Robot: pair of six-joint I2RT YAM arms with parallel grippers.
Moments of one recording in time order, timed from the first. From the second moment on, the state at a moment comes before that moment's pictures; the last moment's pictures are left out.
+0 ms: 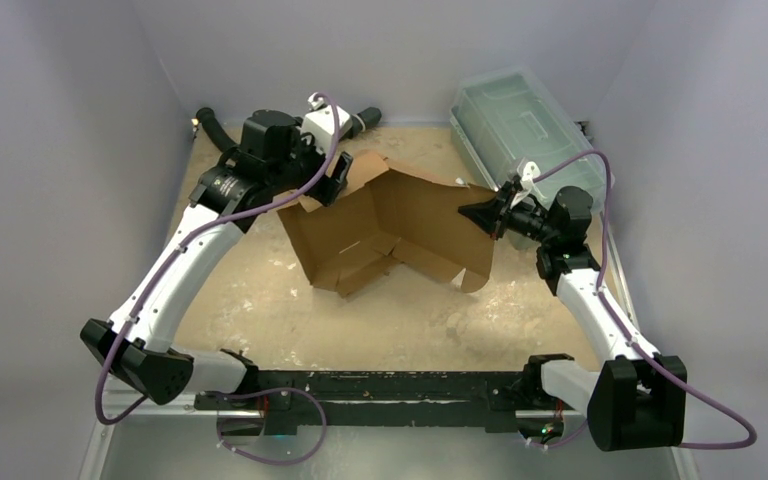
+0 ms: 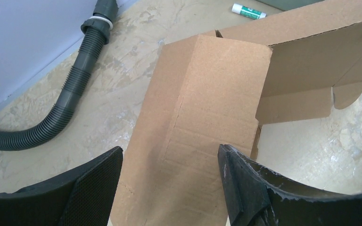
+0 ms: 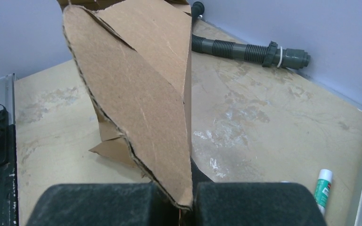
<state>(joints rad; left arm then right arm) -0.48 1.34 1.56 -0.71 0.10 0.19 0.06 1.09 0.68 0.36 -0.94 0.04</state>
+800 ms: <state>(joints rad) -0.48 1.06 1.37 -0.58 -0.02 0.27 0.06 1.09 0.68 0.36 -0.97 0.09</state>
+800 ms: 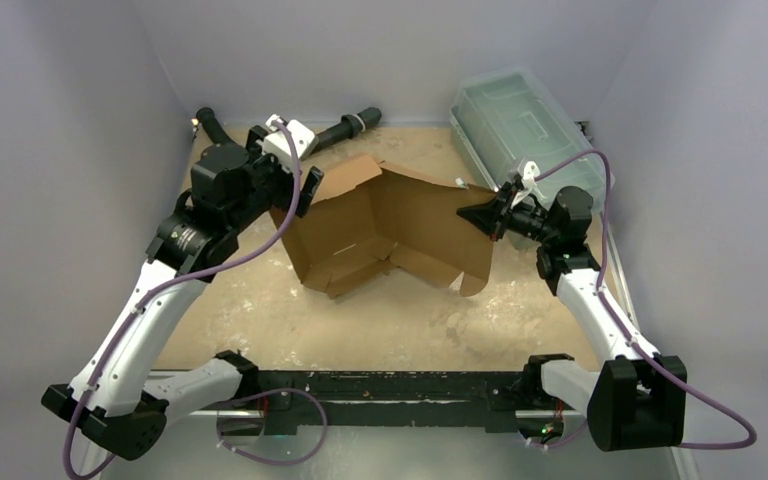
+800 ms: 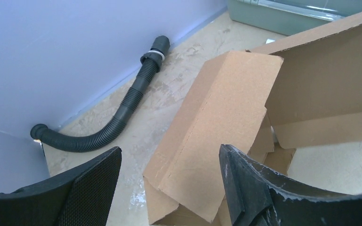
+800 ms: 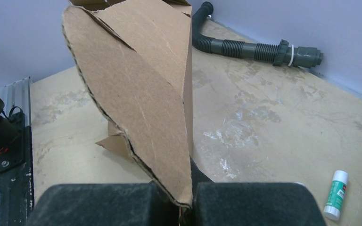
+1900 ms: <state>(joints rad) -0.63 1.20 1.33 -0.49 -0.08 0.54 0.06 1.11 0.68 0.37 -0.99 0.10</state>
